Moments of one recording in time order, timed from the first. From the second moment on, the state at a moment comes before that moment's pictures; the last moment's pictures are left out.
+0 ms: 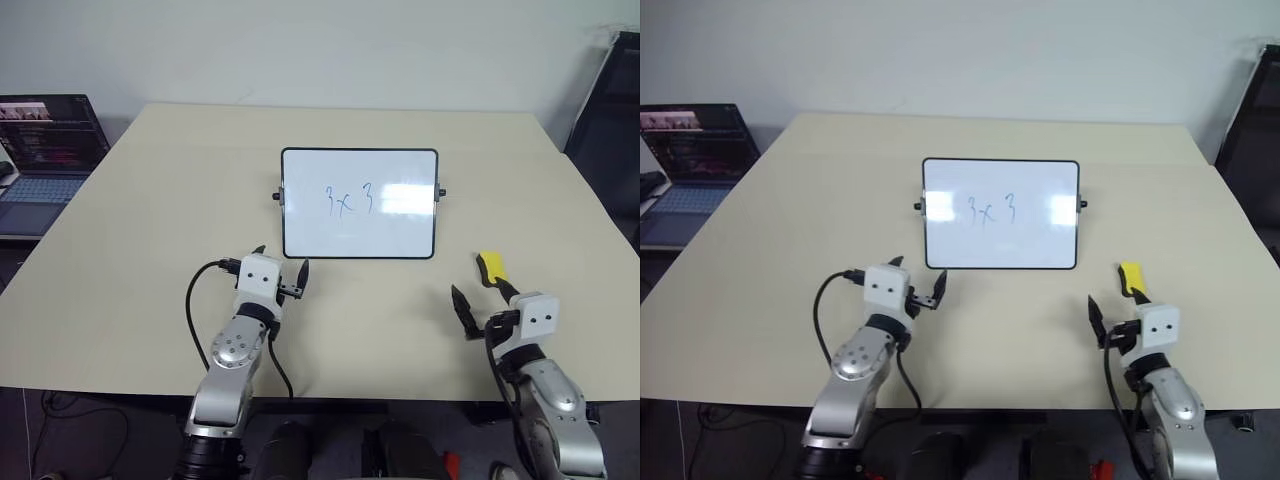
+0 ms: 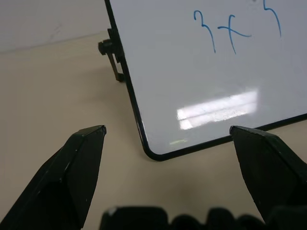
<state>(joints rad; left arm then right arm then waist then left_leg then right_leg) -0.08 0.18 -0.03 -0.21 0.04 0.21 -0.16 0.19 -0.21 -0.11 -0.28 0.20 0.04 0.29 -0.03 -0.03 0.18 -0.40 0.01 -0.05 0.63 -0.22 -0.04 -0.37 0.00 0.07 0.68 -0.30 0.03</state>
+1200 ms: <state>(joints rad) -0.70 0.50 -0.19 0.11 -0.28 0.26 -1.11 -0.26 -0.33 -0.33 -0.42 0.34 0.98 0.09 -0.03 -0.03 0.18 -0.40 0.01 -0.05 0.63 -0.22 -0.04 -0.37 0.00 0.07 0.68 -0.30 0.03</state>
